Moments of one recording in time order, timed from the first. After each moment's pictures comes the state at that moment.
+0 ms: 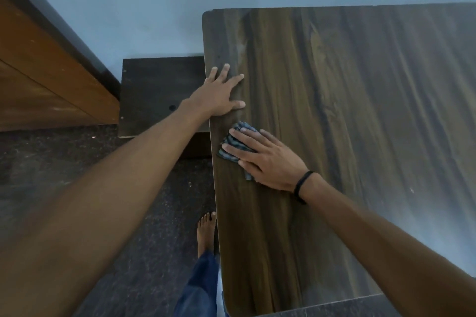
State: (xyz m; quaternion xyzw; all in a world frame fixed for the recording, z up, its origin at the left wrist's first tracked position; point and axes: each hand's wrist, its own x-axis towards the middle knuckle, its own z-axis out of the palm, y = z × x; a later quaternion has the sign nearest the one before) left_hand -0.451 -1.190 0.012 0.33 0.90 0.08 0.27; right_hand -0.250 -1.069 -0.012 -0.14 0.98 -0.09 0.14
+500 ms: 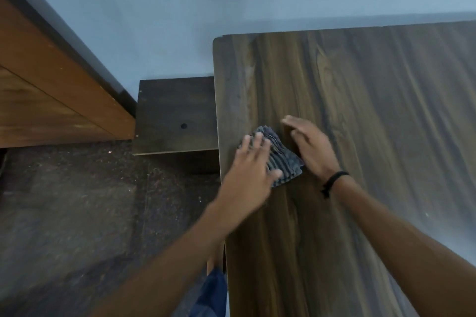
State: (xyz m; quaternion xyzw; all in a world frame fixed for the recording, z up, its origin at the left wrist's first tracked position) left_hand -0.295 -1.201 0.043 0.30 0.90 0.22 0.23; right_hand -0.273 -1.004 0.005 0.13 0.89 -0.44 -0.04
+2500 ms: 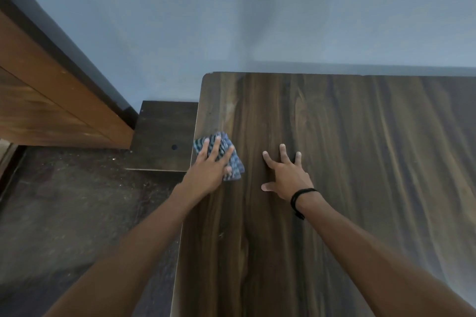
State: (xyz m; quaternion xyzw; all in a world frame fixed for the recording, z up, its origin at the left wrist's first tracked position) left_hand -0.389 -1.171 -0.001 0.29 0.93 -0.02 0.24; right_hand -0.303 -0.949 0.035 0.12 0.93 -0.15 0.31
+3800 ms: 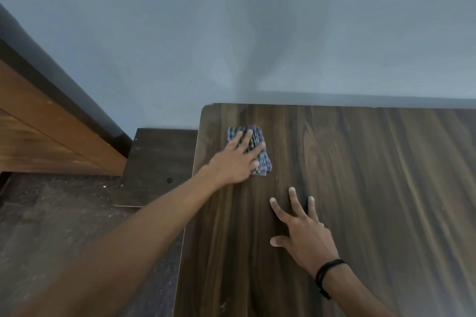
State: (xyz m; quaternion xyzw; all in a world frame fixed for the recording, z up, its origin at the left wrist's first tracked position) left_hand -0.510 -1.084 0.004 0.33 0.91 0.02 0.23; right_hand -0.300 -0.947 0.043 0.09 0.93 -0.13 0.34
